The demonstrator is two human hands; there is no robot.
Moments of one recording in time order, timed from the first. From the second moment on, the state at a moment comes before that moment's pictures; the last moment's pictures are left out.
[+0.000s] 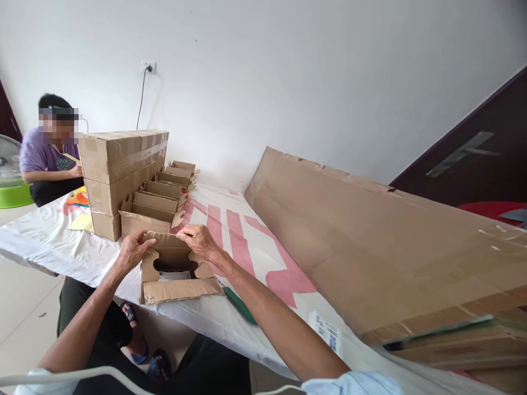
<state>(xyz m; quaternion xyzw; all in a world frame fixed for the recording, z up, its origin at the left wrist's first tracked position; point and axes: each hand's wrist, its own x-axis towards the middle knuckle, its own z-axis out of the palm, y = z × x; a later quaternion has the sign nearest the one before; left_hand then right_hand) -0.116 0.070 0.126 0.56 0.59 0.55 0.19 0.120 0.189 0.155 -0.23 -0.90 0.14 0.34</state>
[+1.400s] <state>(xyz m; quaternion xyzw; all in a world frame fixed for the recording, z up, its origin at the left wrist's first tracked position) -0.087 0.132 0.206 0.80 0.54 0.27 0.06 0.166 0.207 0.165 -0.30 -0.80 0.38 0.36</state>
